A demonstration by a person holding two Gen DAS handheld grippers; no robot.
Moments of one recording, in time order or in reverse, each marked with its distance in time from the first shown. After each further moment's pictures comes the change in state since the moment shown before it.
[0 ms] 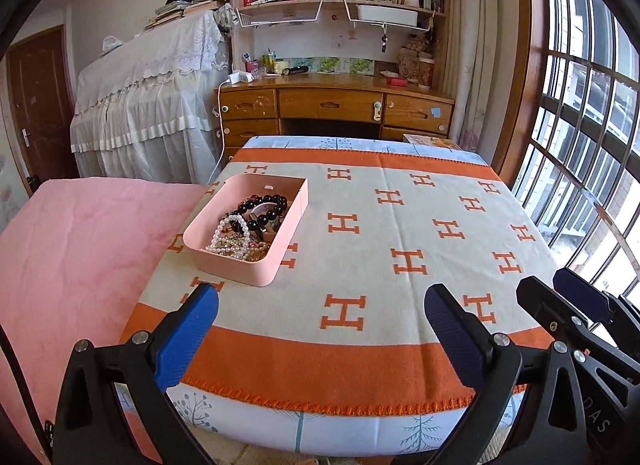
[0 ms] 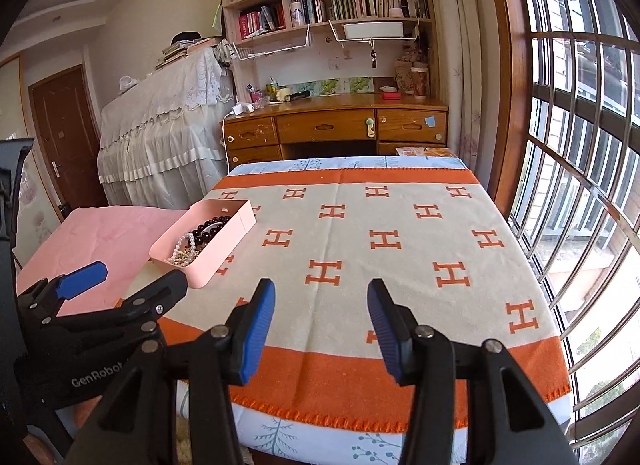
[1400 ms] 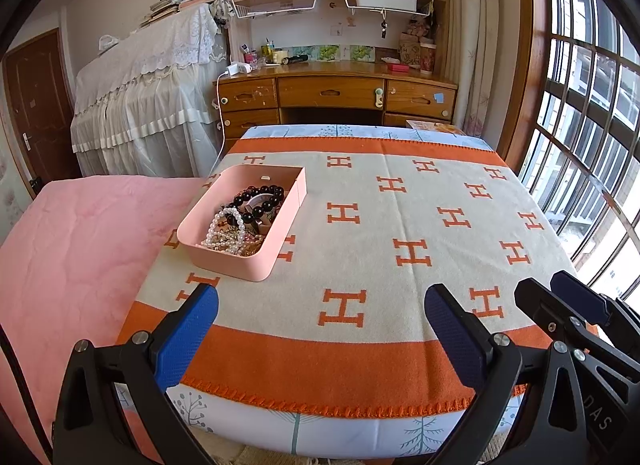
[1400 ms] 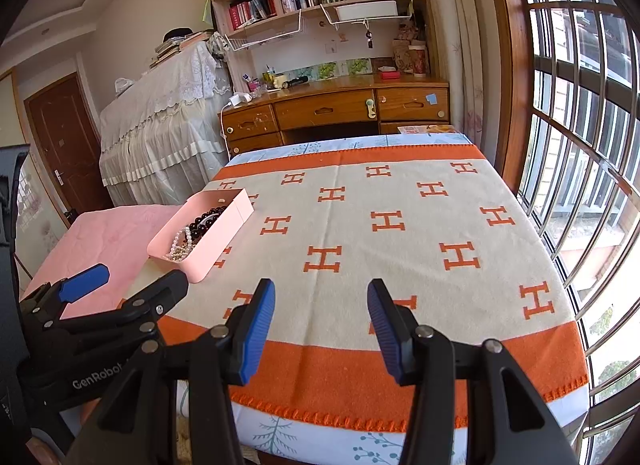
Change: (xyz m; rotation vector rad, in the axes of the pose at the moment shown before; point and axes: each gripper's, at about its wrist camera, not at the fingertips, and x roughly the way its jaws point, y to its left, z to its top) left arm 0.015 -0.006 -0.003 0.015 0.038 0.013; right arm 0.016 -0.012 -0.002 0.039 0.046 0.026
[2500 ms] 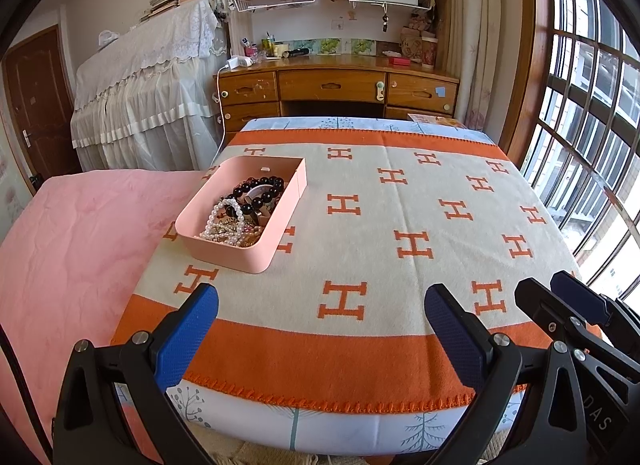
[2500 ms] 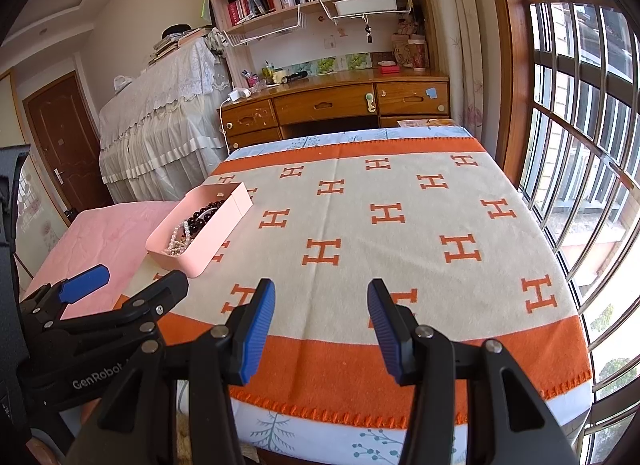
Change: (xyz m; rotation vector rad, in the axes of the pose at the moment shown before) left arm 0.005 0.006 -0.009 0.002 0.020 0.001; right arm 0.001 -0.002 0.000 0.005 0.009 0.003
